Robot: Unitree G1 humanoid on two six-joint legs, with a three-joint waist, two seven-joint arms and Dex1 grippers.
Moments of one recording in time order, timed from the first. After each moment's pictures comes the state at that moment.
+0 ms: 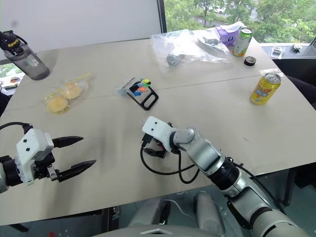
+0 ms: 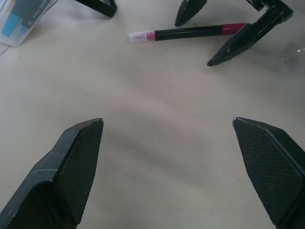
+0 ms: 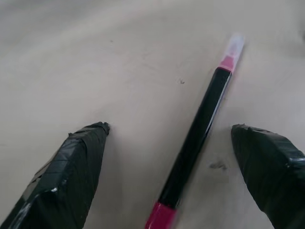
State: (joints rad) left arm 0.42 0.91 0.67 -0.57 -0.51 0.51 -1.07; right arm -0.61 -0.19 0.64 -0.18 0.02 0.91 0.59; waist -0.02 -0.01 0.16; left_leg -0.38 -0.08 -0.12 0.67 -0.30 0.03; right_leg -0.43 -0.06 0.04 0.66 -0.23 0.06
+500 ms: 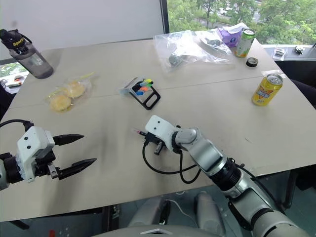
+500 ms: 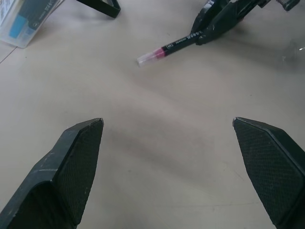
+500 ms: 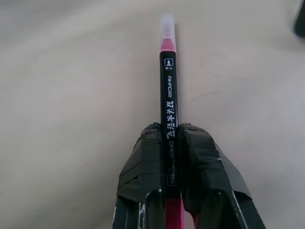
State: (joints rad) left arm 0.39 0.91 0.65 -0.56 -0.50 0.51 -1.07; right arm -0.59 -0.22 0.57 -0.20 0.03 0.96 0.57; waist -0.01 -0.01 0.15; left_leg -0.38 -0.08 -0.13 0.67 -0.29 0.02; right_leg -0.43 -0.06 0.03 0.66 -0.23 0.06
